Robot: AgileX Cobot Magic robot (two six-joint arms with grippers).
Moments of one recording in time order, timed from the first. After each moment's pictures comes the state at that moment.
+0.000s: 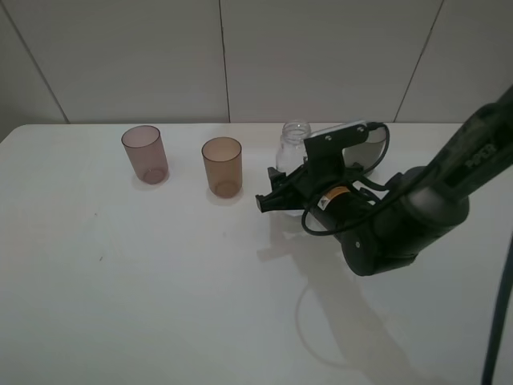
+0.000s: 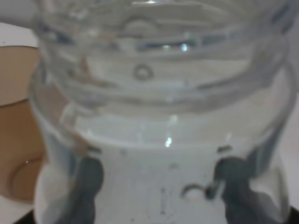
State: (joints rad) left arm -0.09 -0.01 -0.50 0.00 1.06 -0.02; right arm 0.70 2.07 -0.68 0.39 -0.98 -0.20
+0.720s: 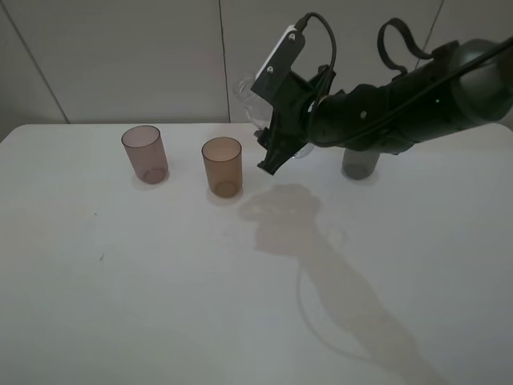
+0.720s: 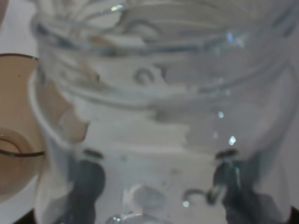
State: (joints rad) left arm -0.09 -0.01 -0.50 0.00 1.06 -0.02; right arm 0.59 1.88 -1.00 0.37 -0.30 -1.04
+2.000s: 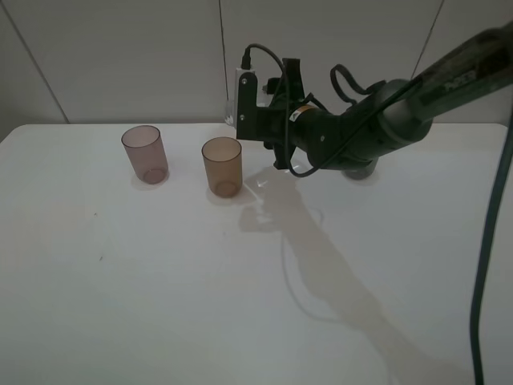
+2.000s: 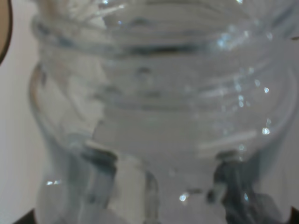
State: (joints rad) left arm -0.09 -0.01 -0.50 0.00 1.06 -0.02; right arm 0.59 2.10 -1.12 0.41 -0.59 -1.66
